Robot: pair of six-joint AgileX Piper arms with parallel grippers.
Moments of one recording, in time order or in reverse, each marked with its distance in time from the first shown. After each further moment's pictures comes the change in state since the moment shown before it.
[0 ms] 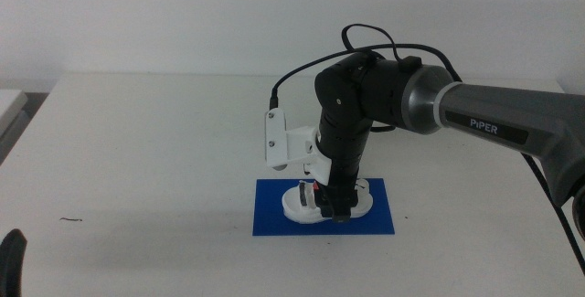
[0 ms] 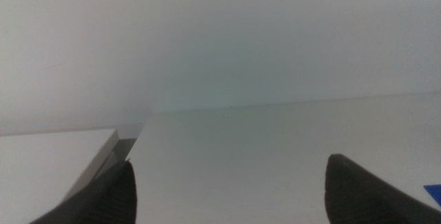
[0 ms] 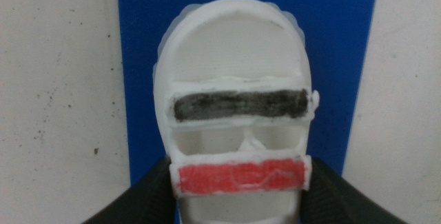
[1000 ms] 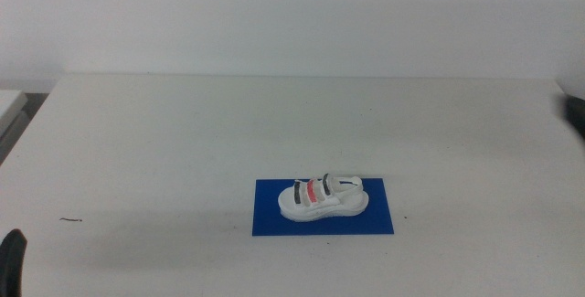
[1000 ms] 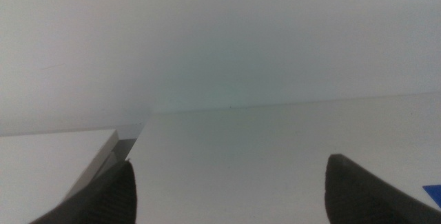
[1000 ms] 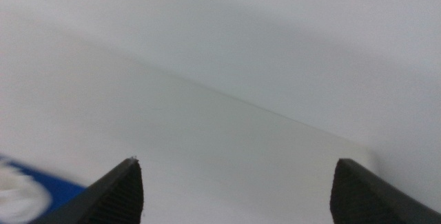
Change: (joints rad) left arm 0.000 0.000 0.000 0.000 0.000 0.000; right arm -0.496 -1.330 1.042 -0.004 -0.786 0.733
